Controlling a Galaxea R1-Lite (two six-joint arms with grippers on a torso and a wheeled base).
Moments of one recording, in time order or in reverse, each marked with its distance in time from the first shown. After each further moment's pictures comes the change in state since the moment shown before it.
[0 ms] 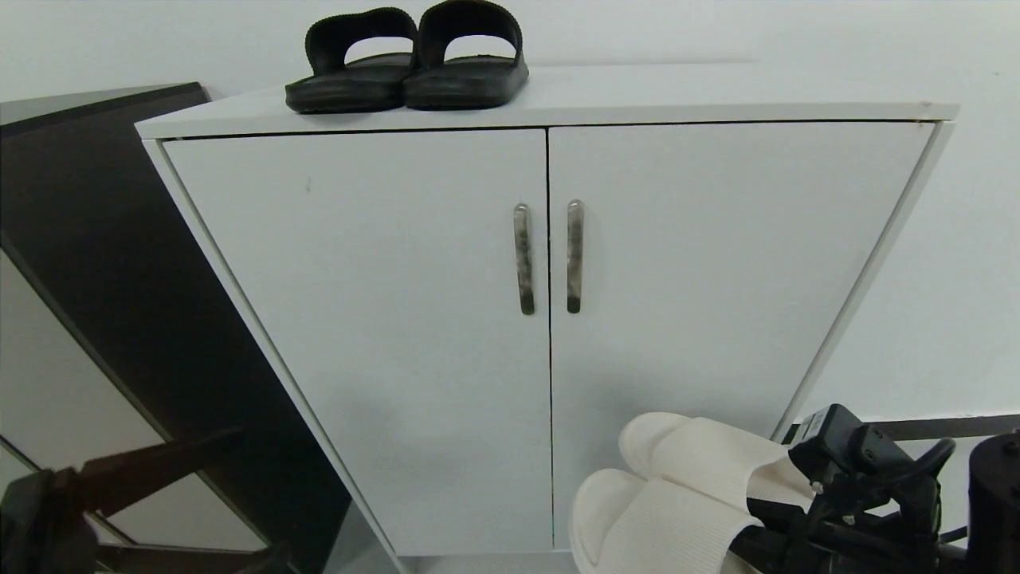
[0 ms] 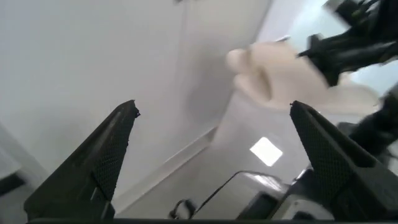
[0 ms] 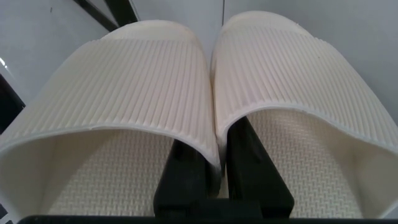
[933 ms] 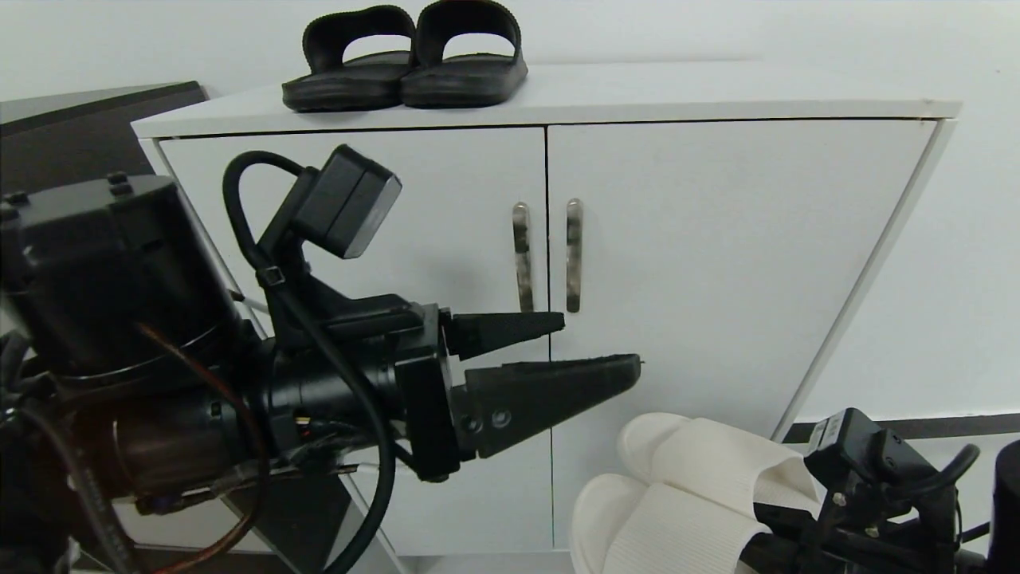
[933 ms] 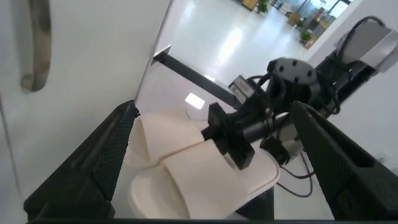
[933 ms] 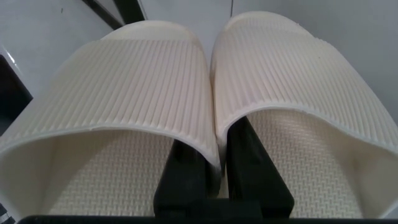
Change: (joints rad) left arm -0.349 0.575 -0.387 -0.371 -0.121 -0.242; right arm 0.003 -0.027 0.011 0.000 0.032 -0.011
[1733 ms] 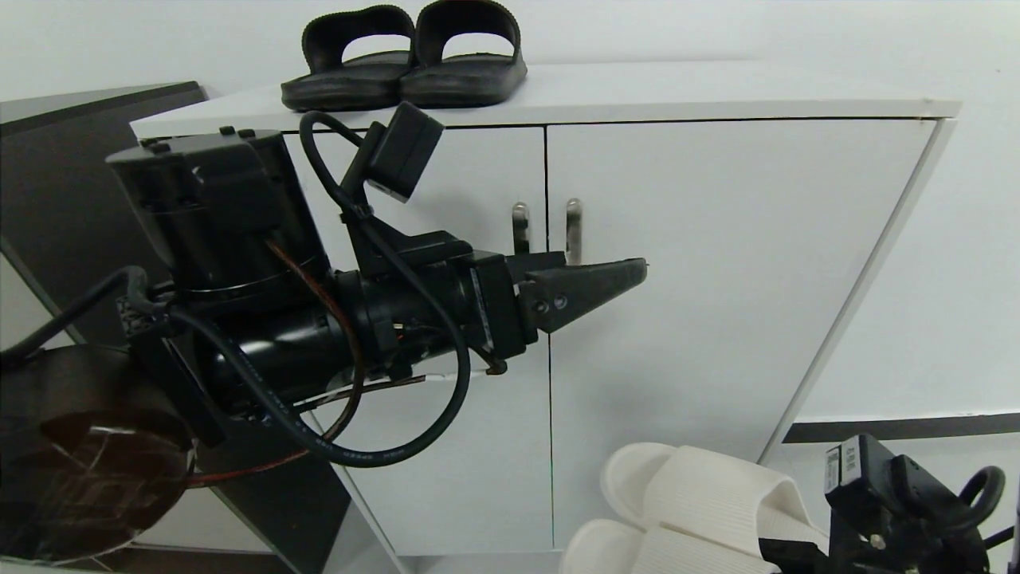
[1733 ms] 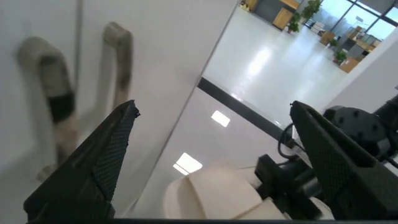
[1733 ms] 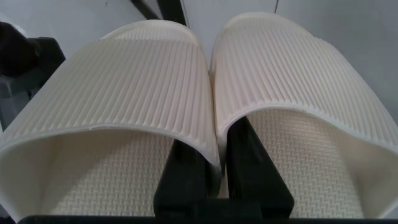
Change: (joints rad) left arm 0.033 0.129 -0.165 0.007 0.122 0.041; right arm 0.000 -0.036 0.037 0.001 0.156 0.005
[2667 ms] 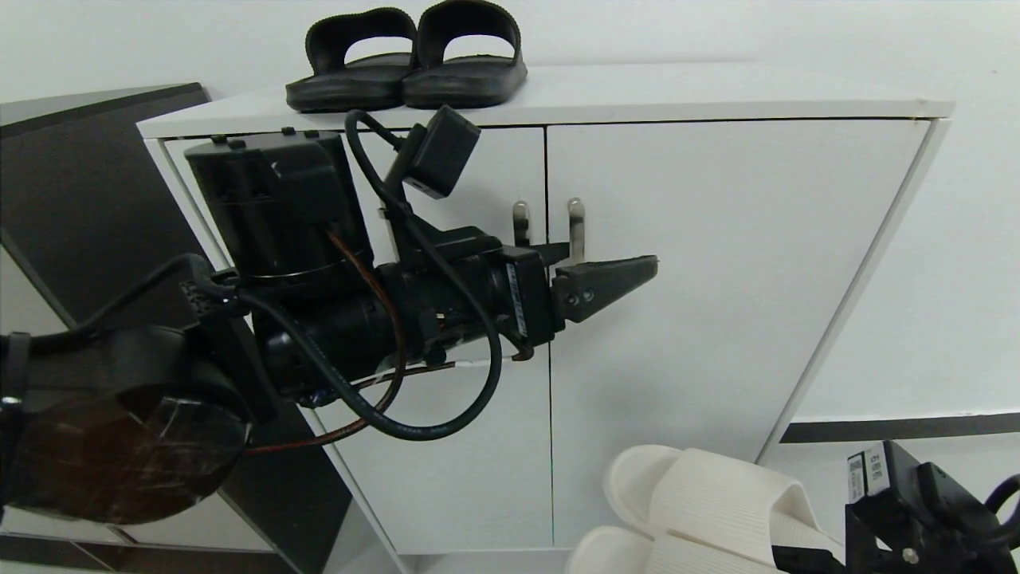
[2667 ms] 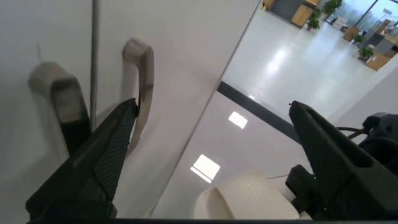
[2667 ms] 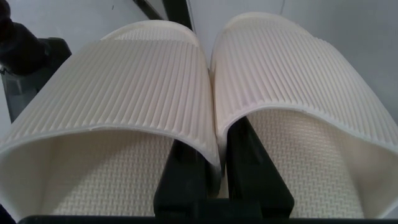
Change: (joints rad) left arm 0.036 0.111 -0.073 0.031 0.068 0.069; right arm 0.008 -0.036 0.015 0.002 0.013 -0.004
